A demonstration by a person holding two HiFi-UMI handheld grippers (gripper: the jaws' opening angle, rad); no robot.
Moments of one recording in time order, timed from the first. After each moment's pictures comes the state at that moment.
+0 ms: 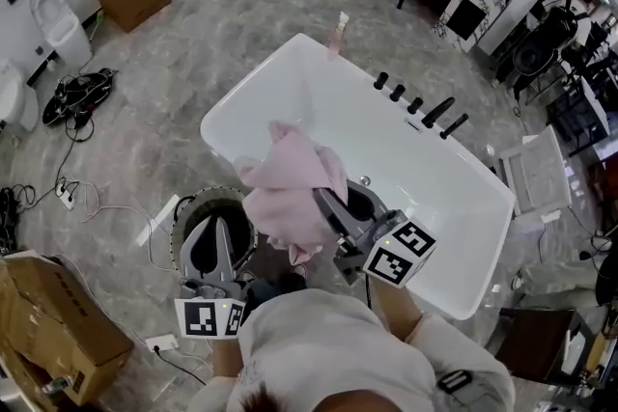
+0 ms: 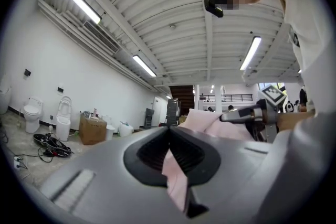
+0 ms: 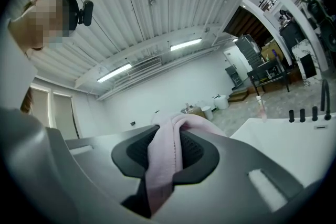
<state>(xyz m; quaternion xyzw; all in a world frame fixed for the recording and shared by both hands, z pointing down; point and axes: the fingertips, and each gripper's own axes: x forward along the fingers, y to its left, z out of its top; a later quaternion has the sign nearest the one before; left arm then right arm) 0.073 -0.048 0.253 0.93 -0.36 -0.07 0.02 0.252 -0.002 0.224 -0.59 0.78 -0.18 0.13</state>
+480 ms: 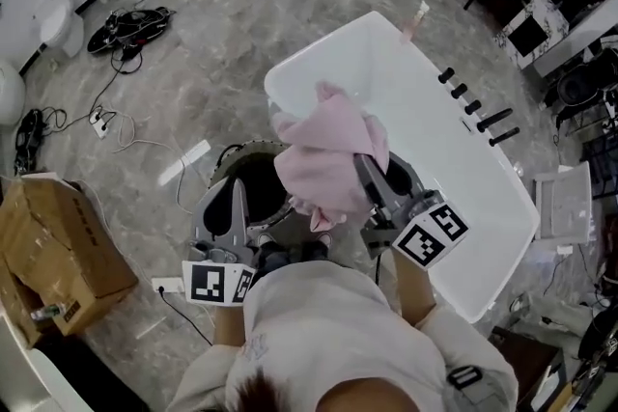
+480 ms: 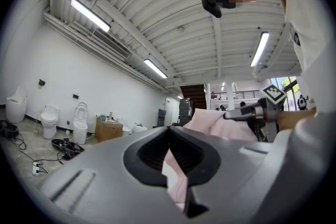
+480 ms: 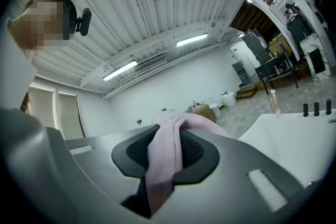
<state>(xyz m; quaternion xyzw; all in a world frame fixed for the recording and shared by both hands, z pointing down) -0.039 -0.066 0.244 0.91 -0.42 -0.06 0.01 0.167 -0.036 0.210 -0.56 0.80 -0.18 0.13</state>
